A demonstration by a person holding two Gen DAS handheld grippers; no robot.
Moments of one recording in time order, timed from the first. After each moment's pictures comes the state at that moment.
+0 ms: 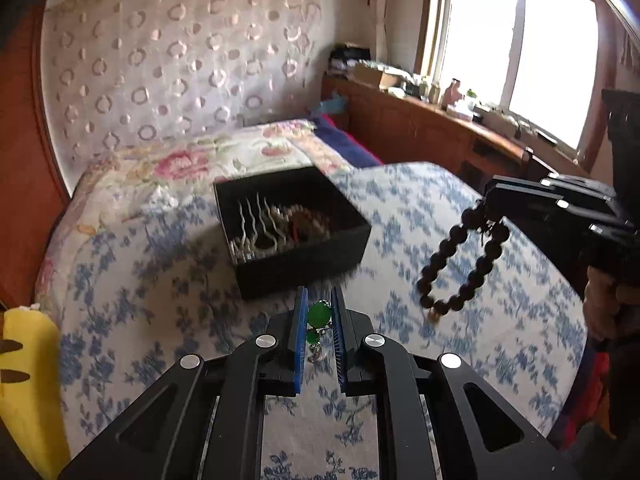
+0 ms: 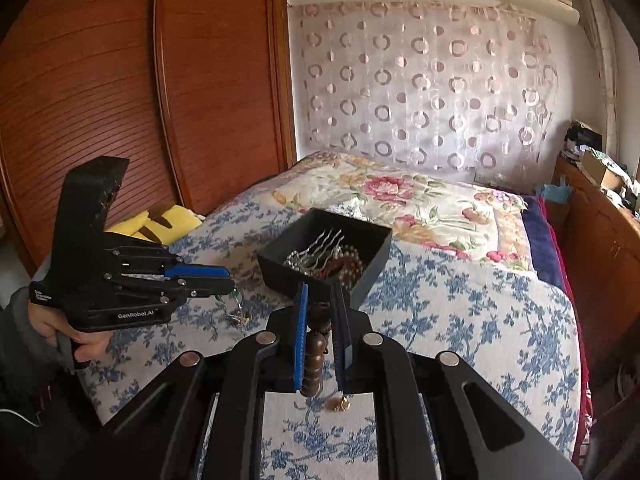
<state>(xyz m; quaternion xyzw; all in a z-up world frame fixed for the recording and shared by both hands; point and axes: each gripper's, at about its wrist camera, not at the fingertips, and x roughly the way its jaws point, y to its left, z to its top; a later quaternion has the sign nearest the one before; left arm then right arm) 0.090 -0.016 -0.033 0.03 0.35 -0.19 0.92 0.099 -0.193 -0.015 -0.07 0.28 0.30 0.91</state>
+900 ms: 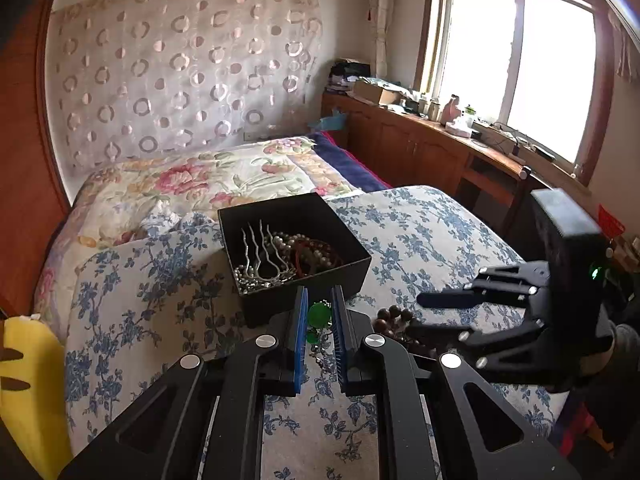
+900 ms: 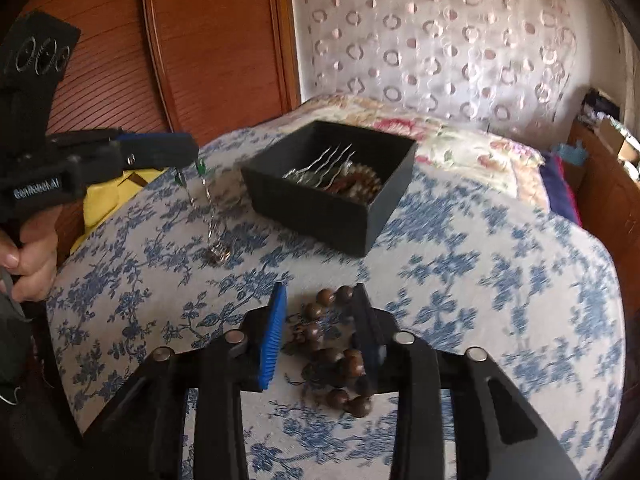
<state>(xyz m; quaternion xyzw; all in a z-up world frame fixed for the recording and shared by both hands) 0.095 -0.010 -0.023 0.02 0.33 -0.19 0.93 0.129 -0.165 -0.100 -0.09 0.38 0.30 0.87</state>
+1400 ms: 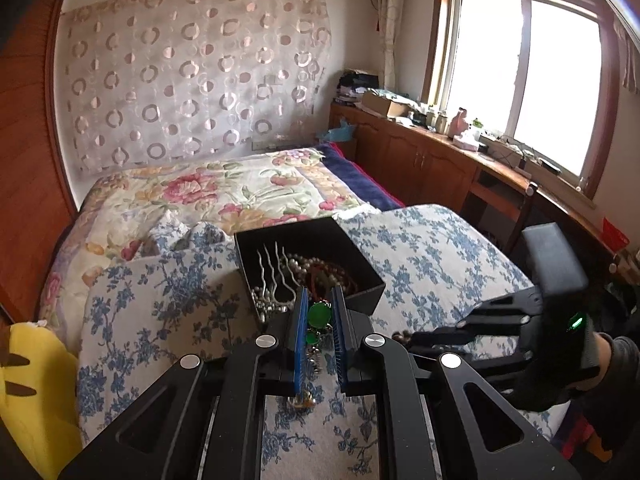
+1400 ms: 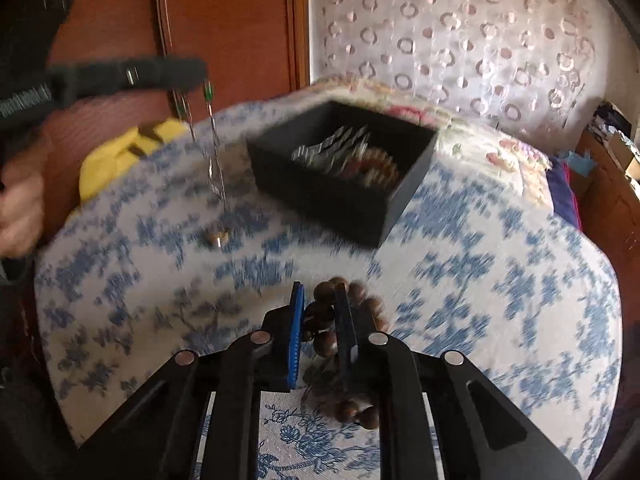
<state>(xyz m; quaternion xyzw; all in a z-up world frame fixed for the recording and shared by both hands) 0.105 -0.001 -0.005 0.01 0.31 -0.18 0.93 0.134 -0.153 -0.098 -0.13 0.38 0.30 0.86</state>
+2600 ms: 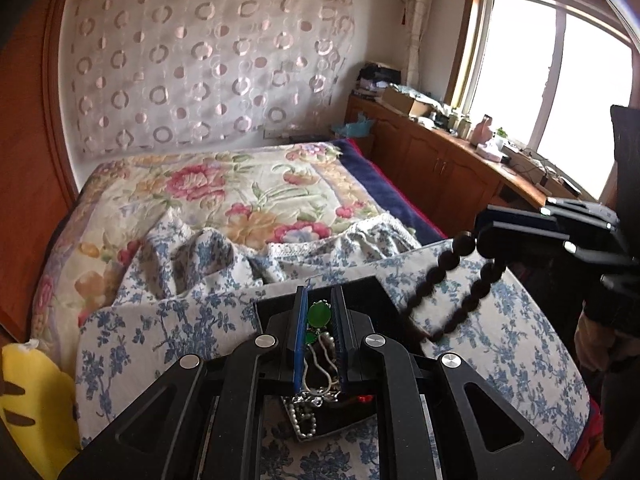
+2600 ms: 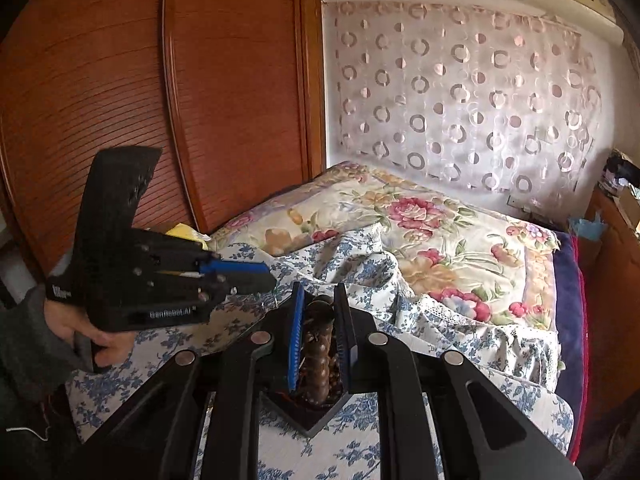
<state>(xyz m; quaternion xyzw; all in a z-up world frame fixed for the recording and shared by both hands) 0.218 0.008 0.001 -0.02 0.34 -0.16 0.93 0.234 -0.155 0.038 -0.09 0.28 0.36 0.89</state>
